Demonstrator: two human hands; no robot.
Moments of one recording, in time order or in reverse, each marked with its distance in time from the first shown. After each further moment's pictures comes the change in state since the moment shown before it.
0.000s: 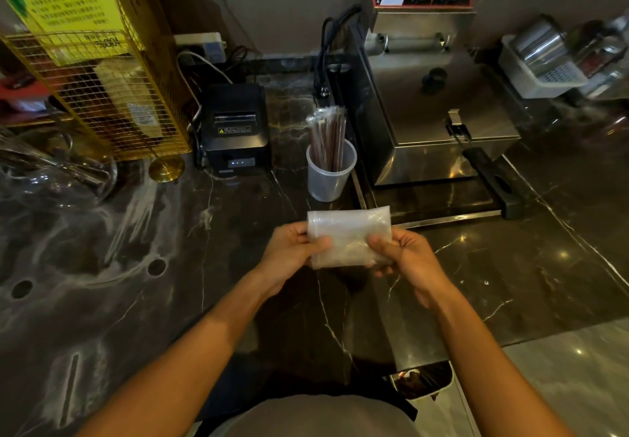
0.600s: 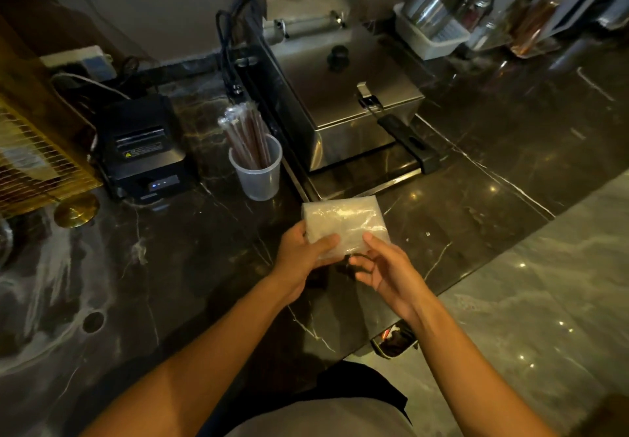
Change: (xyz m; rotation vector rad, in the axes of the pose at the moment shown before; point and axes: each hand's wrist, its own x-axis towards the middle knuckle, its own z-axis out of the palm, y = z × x) left_hand 0.014 -0.011 0.097 -0.100 -0.134 -0.030; right_hand -0.058 0.044 -0.023 0.765 0.184 0.095
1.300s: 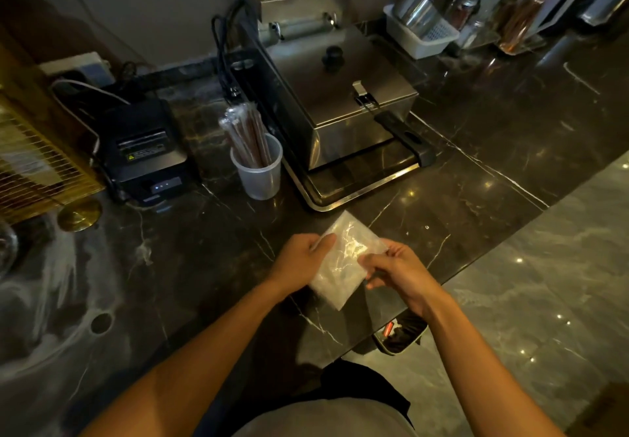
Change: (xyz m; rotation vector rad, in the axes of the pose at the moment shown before) left_hand -0.008 0.000 -0.019 0.600 -0.090 -0.055; right_hand -0.016 -0.001 -0.008 -0.479 0.044 -0.032
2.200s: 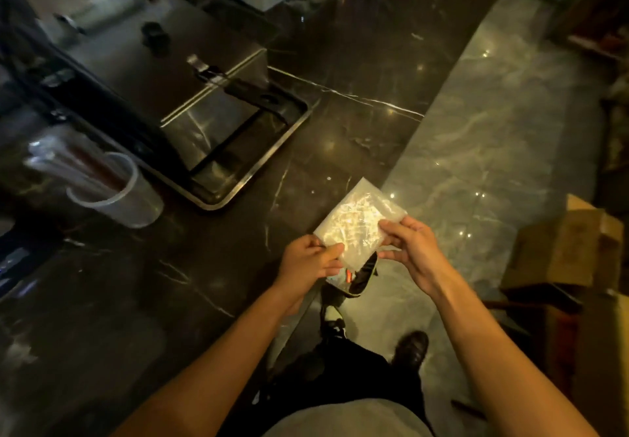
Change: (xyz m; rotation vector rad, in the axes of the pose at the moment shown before) left_hand 0.003 0.003 0.145 -0.201 -0.256 -0.173; right_hand -0.092 0.058 -0.109 0.419 0.607 -0.091
